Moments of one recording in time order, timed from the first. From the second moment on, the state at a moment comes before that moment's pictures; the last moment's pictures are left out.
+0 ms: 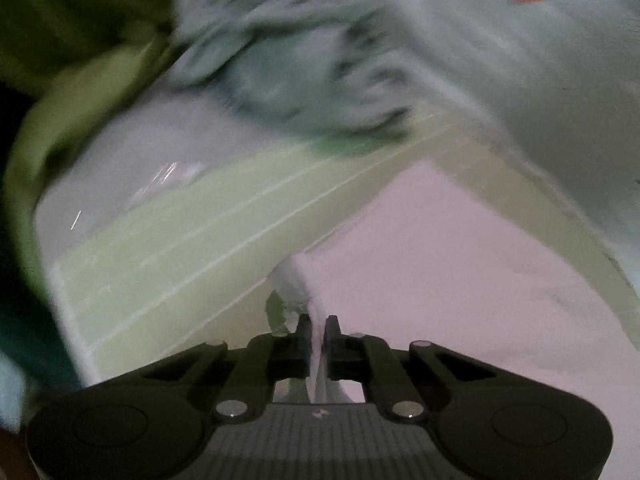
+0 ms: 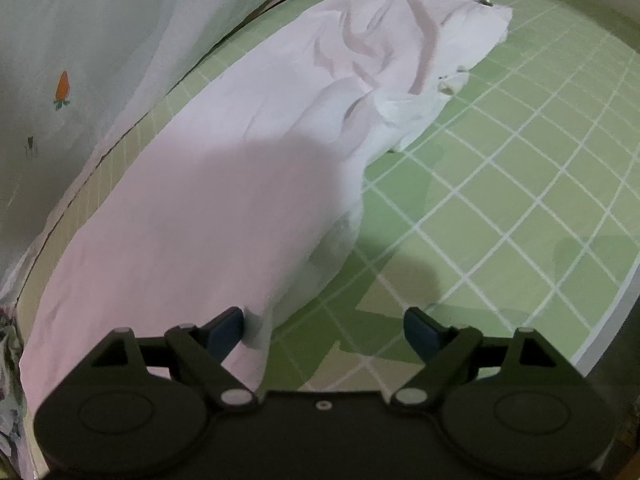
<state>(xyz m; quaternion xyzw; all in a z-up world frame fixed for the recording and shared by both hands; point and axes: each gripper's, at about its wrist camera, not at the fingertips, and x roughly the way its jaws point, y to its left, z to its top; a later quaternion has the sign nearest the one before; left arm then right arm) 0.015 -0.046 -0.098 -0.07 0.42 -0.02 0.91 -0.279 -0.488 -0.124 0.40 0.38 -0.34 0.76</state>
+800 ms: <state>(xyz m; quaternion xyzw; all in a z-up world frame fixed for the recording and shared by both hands) -0.110 -0.237 -0.149 0.14 0.48 -0.31 0.81 -0.348 -0.552 -0.131 0.43 0.36 -0.37 0.74</state>
